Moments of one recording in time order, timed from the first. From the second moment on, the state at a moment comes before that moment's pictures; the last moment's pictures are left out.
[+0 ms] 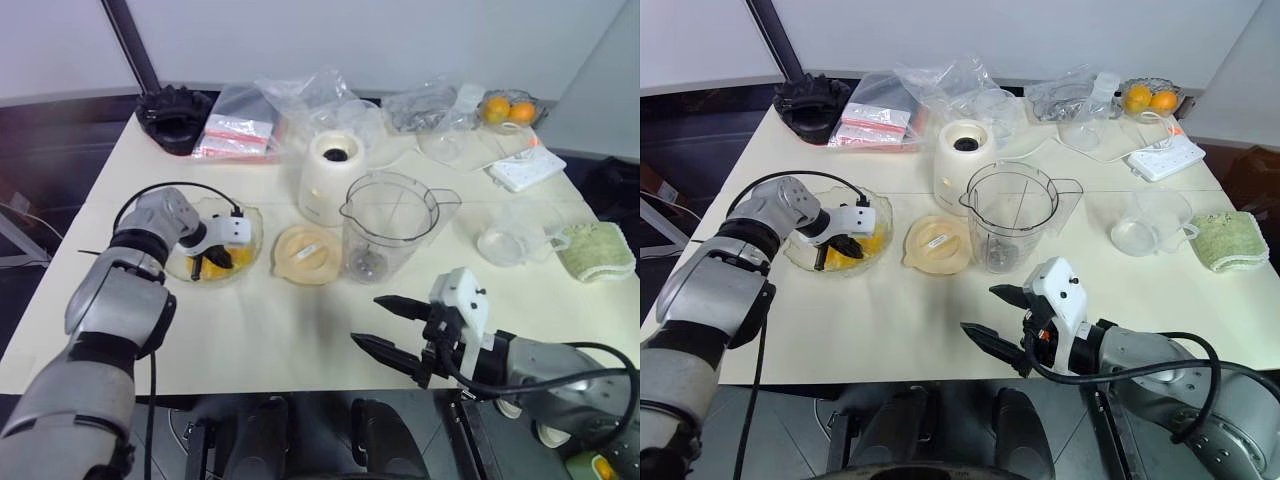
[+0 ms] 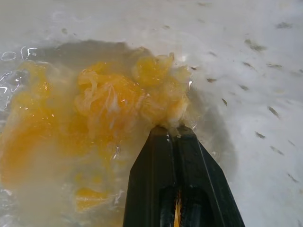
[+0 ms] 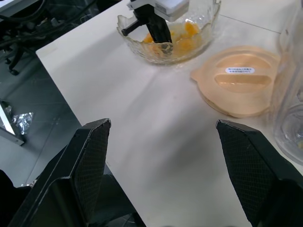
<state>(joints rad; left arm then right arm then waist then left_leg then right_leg) -1.19 0.53 -0.44 1.36 0.50 -0.22 -1.24 0.07 -0.82 -0.10 -0.92 1.10 0.87 0.25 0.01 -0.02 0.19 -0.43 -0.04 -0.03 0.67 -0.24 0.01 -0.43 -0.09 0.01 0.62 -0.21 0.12</state>
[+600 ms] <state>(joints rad) -1.36 0.59 -0.36 1.37 0.47 -0.16 -1.38 -0.01 -0.81 -0.06 -0.82 0.99 0.87 0.36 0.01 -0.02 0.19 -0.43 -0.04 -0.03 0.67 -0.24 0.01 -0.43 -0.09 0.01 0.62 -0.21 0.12</state>
